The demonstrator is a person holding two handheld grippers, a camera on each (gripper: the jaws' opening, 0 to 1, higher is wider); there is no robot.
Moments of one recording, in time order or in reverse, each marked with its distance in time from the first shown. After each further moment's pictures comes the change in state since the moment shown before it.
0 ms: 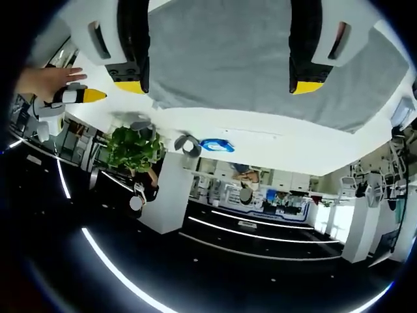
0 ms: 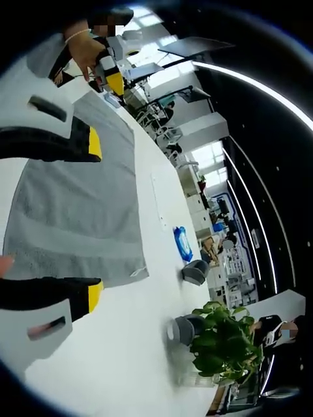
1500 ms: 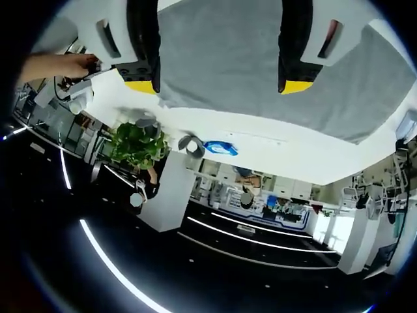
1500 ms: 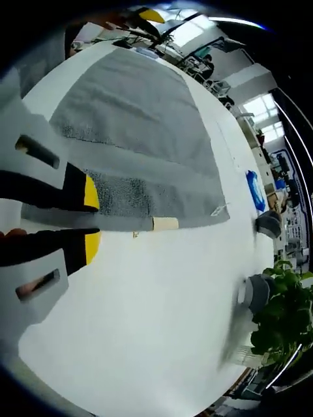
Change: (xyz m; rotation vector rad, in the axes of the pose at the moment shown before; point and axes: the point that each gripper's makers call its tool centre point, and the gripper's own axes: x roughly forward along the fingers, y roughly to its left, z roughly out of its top) left arm -0.003 -0.003 -0.003 -0.069 0.014 -0.027; right arm 0.007 -0.097 -0.104 0.002 0.468 -0.315
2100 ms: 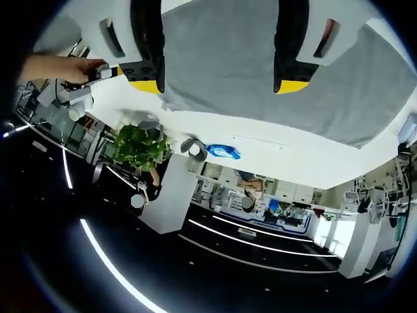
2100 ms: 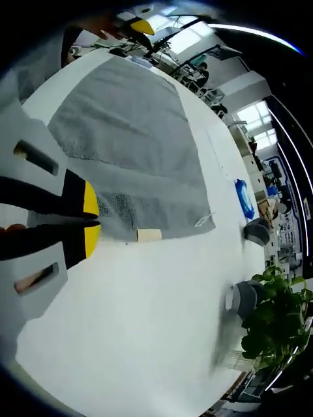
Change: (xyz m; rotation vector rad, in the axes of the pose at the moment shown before) left arm 0.001 -0.004 -0.006 -0.014 0.034 -0.020; right arm -0.011 0.023 0.032 0.008 -0.093 0.096
